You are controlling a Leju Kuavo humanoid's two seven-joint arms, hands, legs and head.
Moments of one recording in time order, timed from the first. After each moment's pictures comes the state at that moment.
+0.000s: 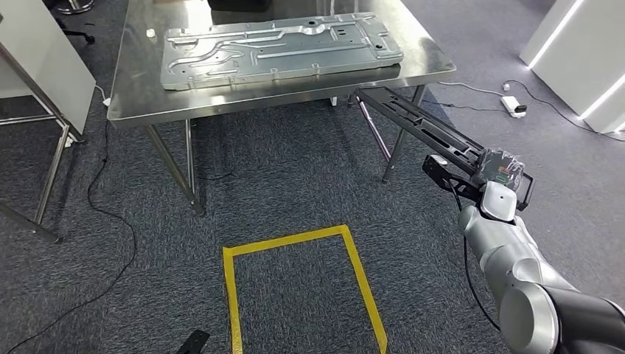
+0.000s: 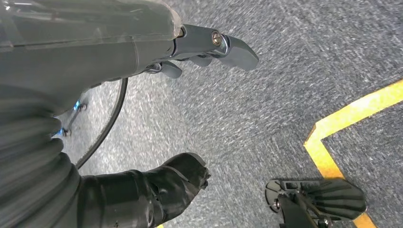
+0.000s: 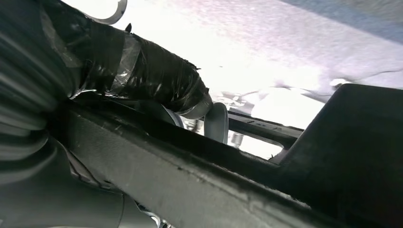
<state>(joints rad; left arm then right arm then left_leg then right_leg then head) -0.23 -0.17 1.17 -0.21 -1.57 0.06 -0.09 -0.97 -0.15 -0.07 -0.31 1.57 -0.44 0.13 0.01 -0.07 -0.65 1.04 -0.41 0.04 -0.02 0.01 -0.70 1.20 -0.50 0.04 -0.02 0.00</state>
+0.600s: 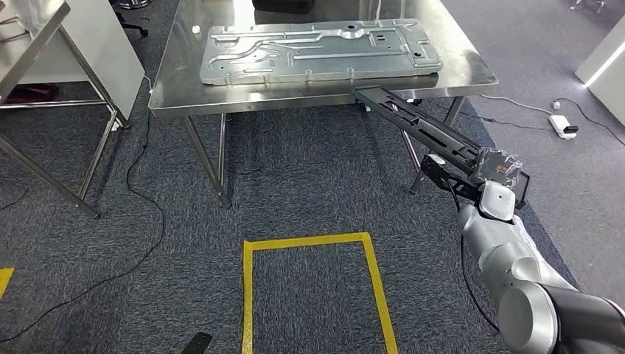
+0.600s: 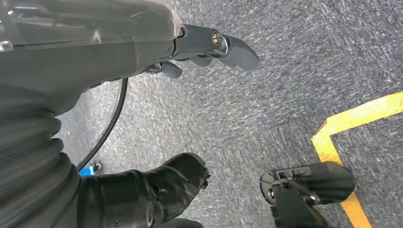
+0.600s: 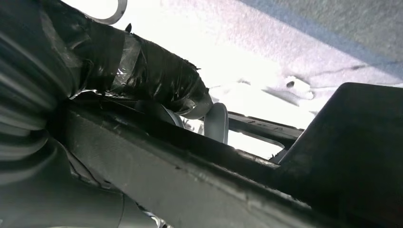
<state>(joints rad) -0.23 -0.17 1.17 -0.21 -1.57 0.06 -0.09 -0.96 -0.14 -0.09 -0.31 1.57 -0.45 0.12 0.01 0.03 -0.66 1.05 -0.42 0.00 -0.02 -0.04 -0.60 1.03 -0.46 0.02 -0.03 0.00</state>
